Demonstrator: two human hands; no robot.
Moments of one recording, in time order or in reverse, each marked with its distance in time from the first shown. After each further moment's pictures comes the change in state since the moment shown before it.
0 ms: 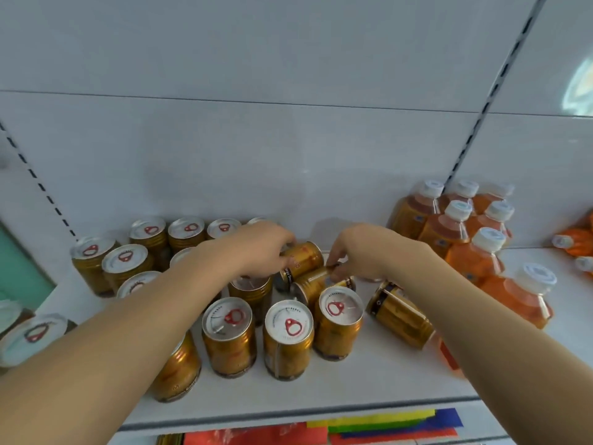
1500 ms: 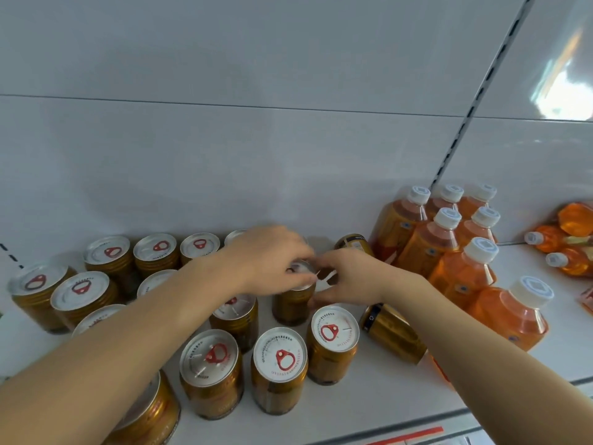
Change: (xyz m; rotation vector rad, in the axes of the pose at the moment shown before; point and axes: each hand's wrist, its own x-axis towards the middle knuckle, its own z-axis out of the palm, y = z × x) left_hand 0.022 0.008 -0.001 0.042 0.208 0.389; right_hand 0.010 0.018 0.039 0.392 0.081 -0.111
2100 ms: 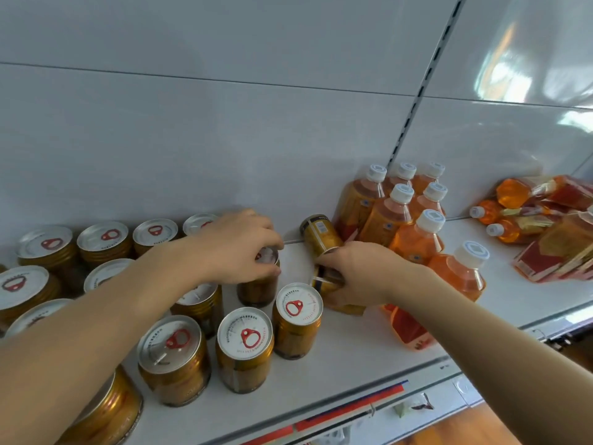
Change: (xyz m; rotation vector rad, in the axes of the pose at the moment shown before) left_hand 0.009 0.002 0.010 0.080 -0.049 0.022; right_hand -0.066 0.000 -0.006 -0.515 -0.047 0.229
